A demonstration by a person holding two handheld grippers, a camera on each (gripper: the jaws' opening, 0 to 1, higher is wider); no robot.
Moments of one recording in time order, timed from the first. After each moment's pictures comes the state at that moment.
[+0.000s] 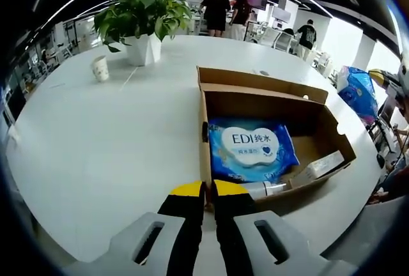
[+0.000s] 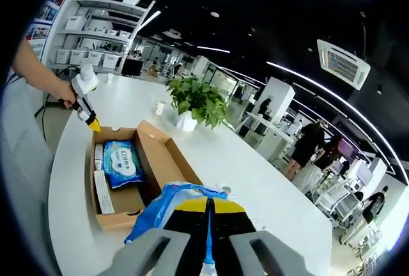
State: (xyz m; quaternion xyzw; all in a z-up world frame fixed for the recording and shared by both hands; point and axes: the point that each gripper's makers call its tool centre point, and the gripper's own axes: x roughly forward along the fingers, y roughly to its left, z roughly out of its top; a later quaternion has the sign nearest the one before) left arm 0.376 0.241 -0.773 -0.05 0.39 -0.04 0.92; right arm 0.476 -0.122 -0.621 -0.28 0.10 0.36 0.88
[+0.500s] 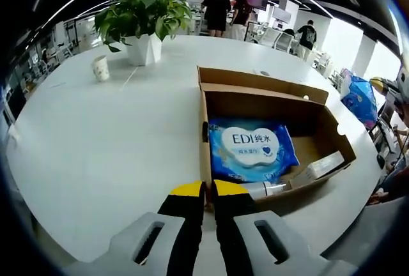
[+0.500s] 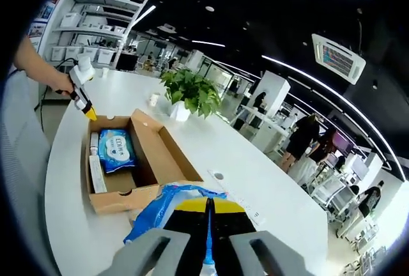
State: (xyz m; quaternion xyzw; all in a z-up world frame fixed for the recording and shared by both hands) left arm 0.376 0.241 -0.773 -0.05 0.39 -0.04 0.92; right arm 0.473 -0.158 -0.631 -0.28 0.11 0.34 0.89
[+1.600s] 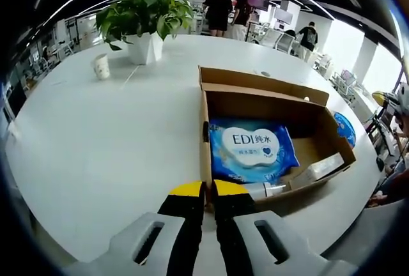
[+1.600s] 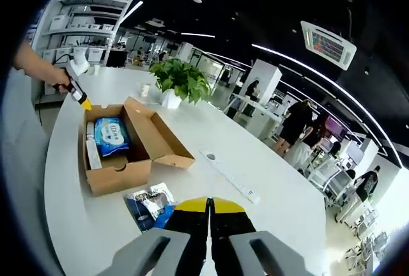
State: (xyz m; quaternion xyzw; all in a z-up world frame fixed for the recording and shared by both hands) left arm 0.376 0.241 -0.773 -0.06 0.39 -0.04 0.92; right arm 0.466 -0.204 -0.652 -0.27 0.15 0.31 0.90
